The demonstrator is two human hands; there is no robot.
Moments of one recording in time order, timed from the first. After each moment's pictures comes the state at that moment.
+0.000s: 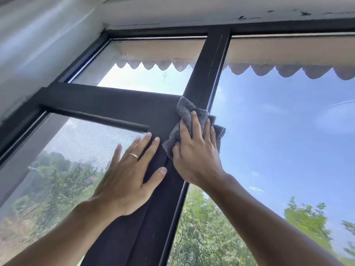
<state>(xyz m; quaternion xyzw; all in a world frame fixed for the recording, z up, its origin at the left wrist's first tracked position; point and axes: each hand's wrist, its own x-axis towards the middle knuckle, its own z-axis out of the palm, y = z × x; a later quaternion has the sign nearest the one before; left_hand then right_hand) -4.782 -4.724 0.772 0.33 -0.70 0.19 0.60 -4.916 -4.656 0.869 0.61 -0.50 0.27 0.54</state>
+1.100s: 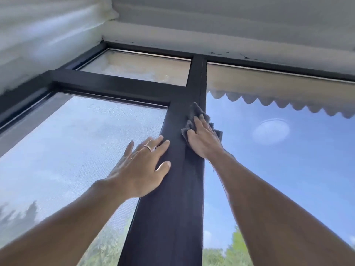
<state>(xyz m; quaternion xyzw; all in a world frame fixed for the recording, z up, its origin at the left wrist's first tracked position) -4.742 -4.757 0.625 0.17 -0.74 0.19 0.62 -4.878 -4.657 0.729 0.54 -0.57 0.41 0.46</state>
